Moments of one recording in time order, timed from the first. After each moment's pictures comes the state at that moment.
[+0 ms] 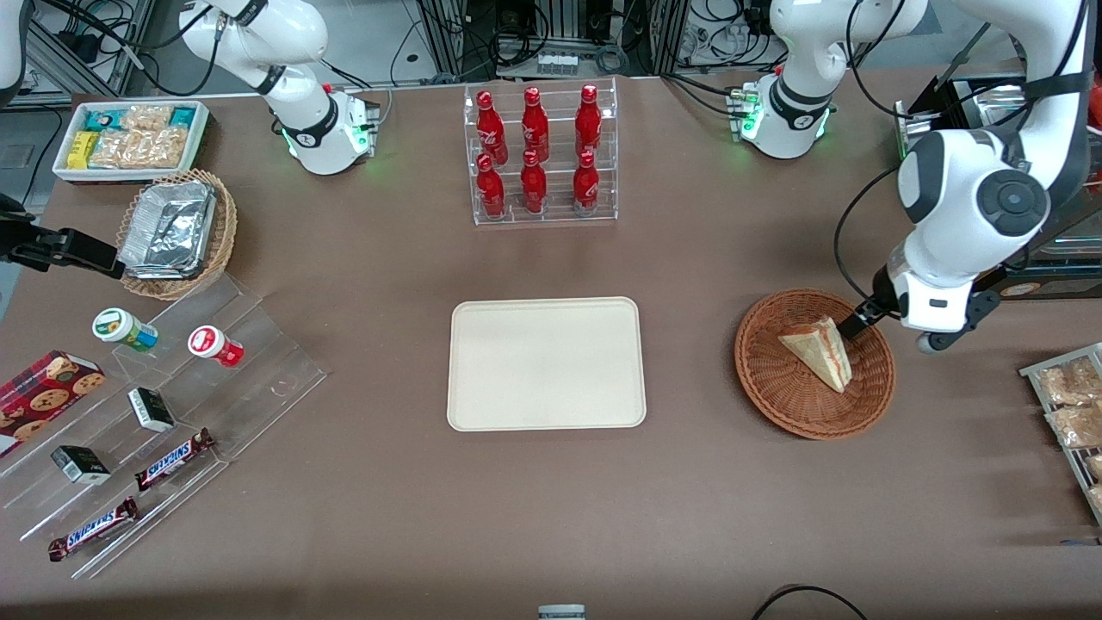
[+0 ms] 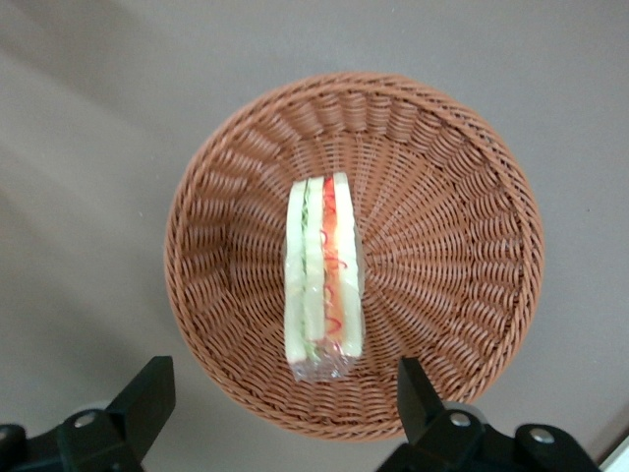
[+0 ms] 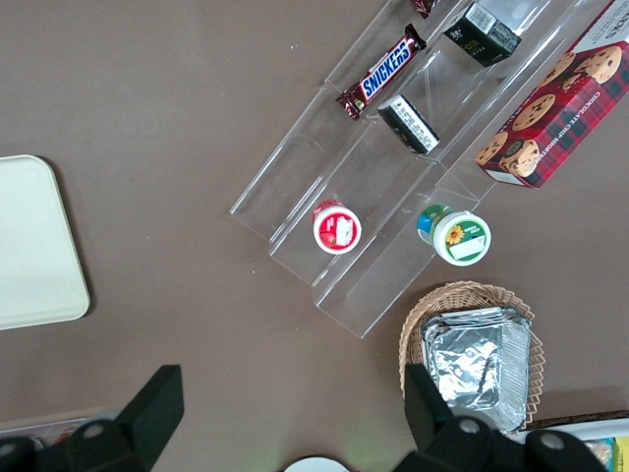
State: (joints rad) arm -0.04 0.04 -0.04 -2.19 0.05 2.21 -0.75
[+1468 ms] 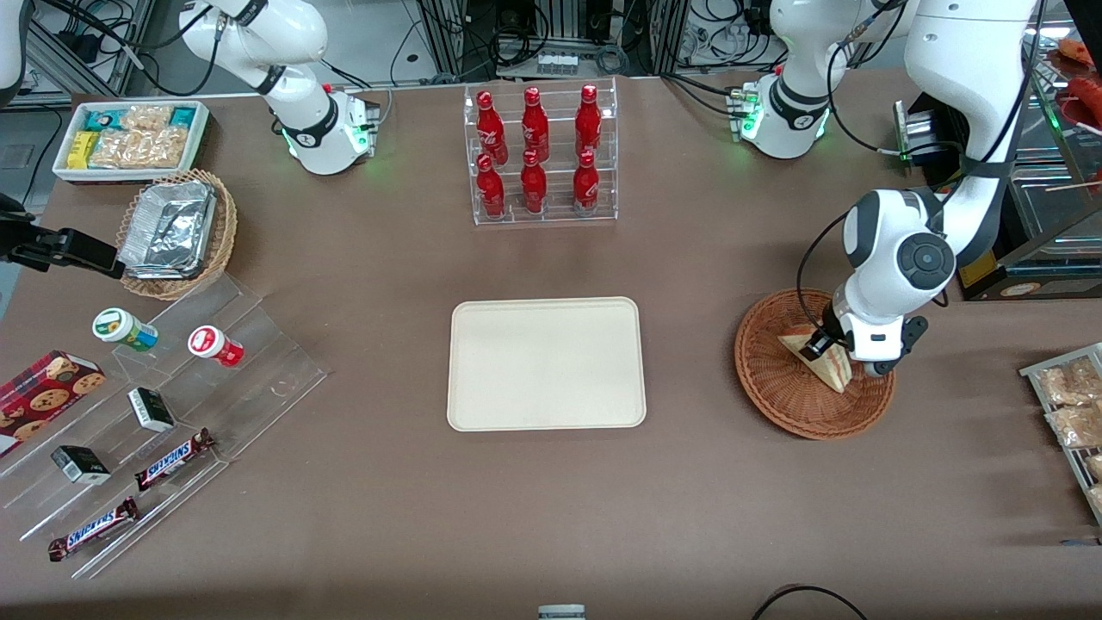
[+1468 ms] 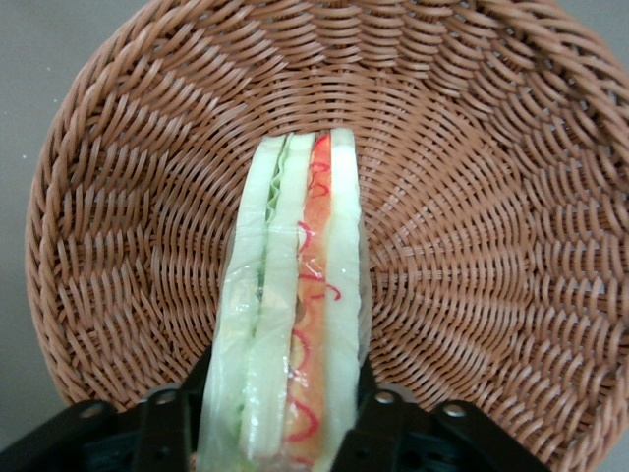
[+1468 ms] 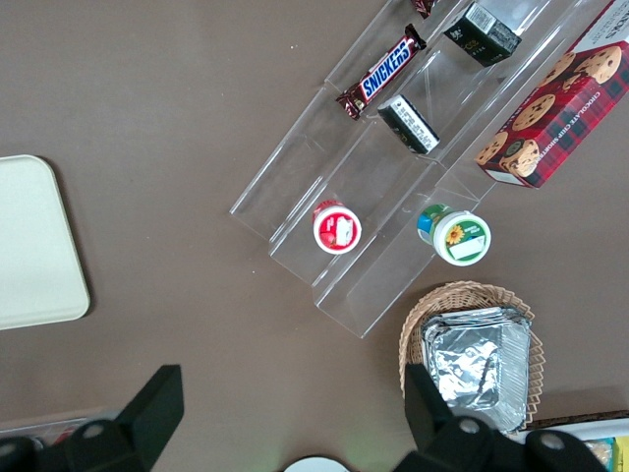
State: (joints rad) arm -0.04 0.26 -0.06 -2.25 0.05 2.47 -0.90
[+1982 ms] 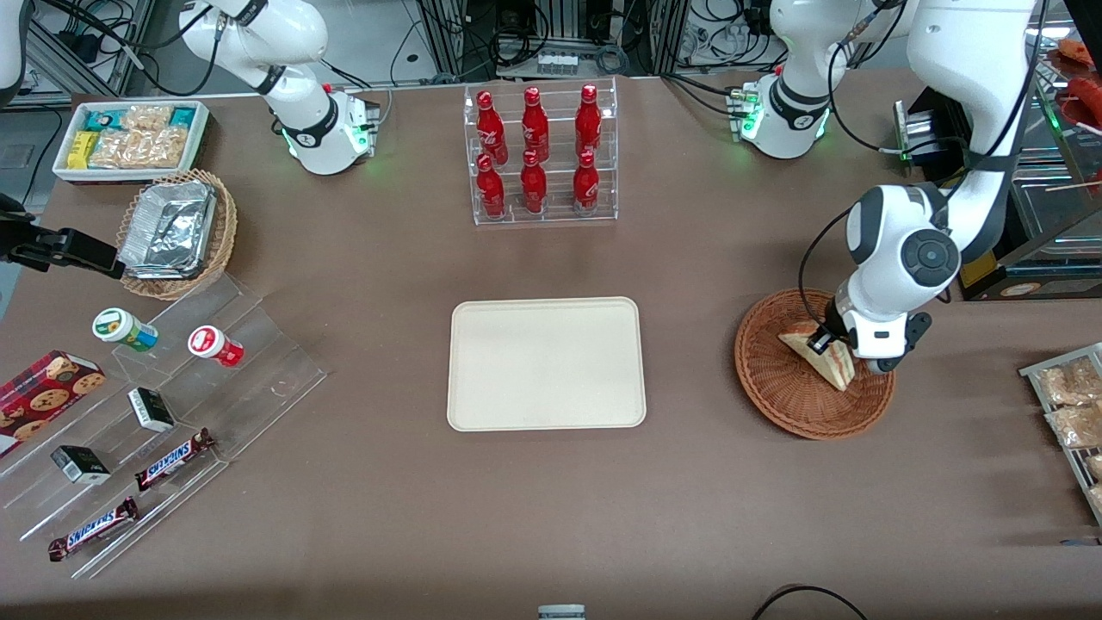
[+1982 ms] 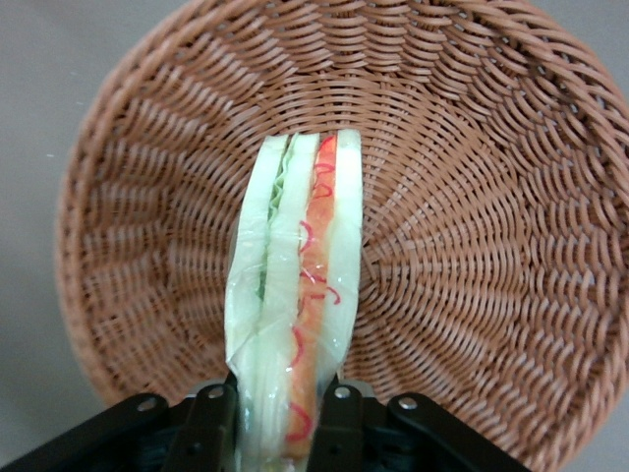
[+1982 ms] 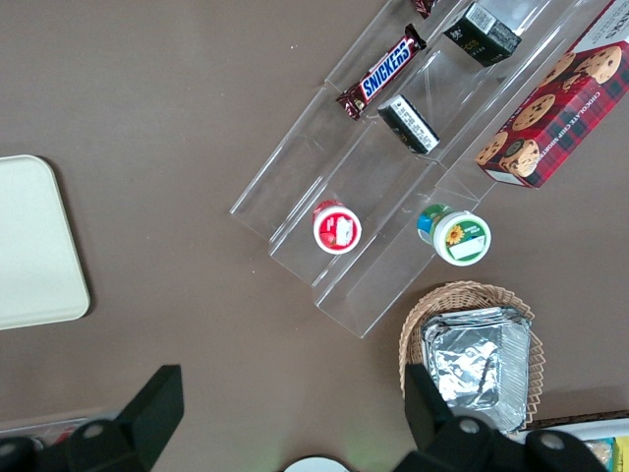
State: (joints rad) arm -0.04 0.20 -0.06 -2.23 0.05 2.37 -0.89
